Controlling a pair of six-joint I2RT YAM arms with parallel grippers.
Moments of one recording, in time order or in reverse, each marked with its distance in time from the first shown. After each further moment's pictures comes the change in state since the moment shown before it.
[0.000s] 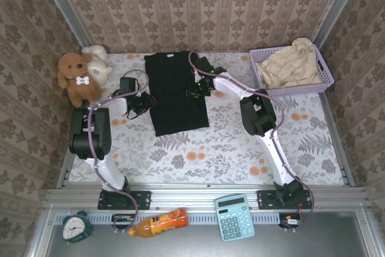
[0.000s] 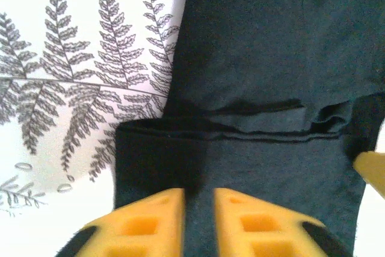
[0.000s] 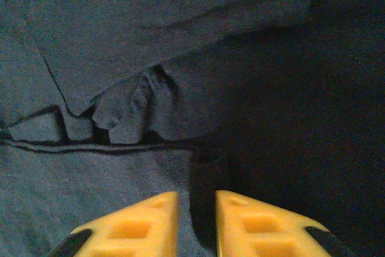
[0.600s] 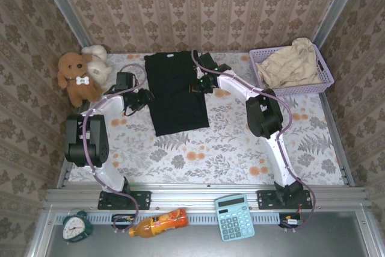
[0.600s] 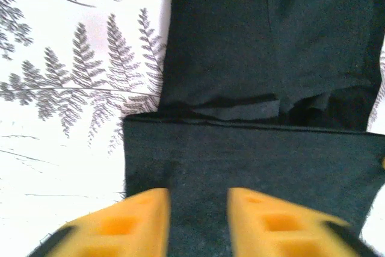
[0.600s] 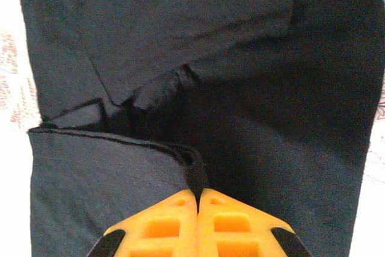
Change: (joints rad) left arm -0.001 -0.087 0.058 -0.153 -0.074 0.077; right arm -0.010 -0.126 -0.093 0.027 0.024 0.009
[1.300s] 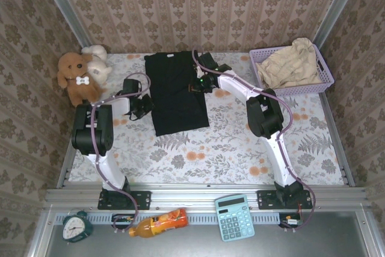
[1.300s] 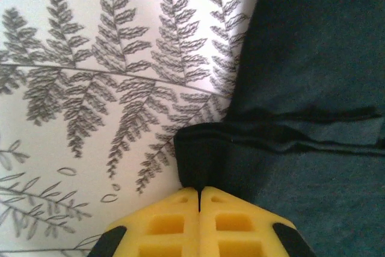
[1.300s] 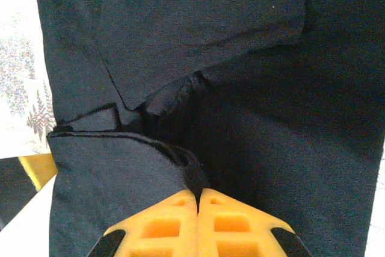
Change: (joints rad) left arm -0.013 0.151 -0.045 0.125 -0.018 -0.089; right arm -0.002 -0.002 -0.012 0.032 -0.024 0.015
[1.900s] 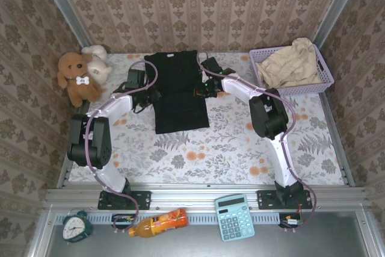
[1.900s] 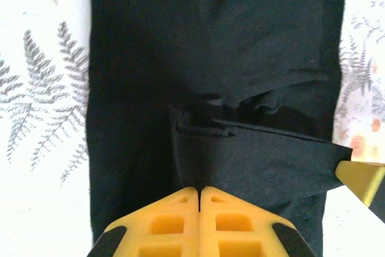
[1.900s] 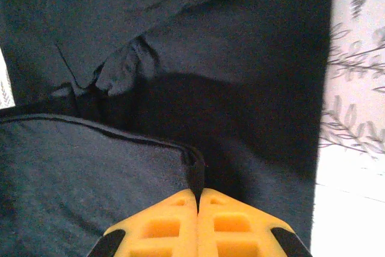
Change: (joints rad) left arm -0.111 -0.158 0.085 -0.082 -0.068 0.053; right arm -0.027 -0.074 -0.171 0.058 0.011 0.023
